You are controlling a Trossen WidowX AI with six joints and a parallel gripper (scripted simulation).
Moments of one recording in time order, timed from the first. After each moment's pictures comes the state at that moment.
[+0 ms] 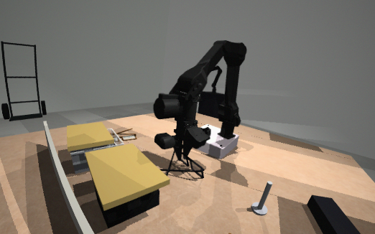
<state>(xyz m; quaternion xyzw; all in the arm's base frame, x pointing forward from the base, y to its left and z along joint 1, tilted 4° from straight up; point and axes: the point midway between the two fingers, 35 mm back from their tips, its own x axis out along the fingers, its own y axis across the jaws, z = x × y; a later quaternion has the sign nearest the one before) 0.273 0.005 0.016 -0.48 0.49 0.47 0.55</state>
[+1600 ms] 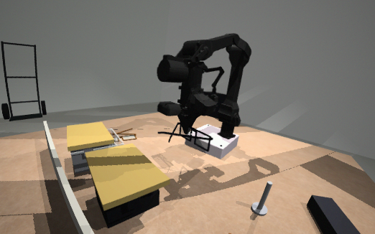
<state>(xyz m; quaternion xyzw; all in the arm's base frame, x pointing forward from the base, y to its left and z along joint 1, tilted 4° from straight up) 0.266 0.008 0.116 -0.49 0.48 0.48 0.54</state>
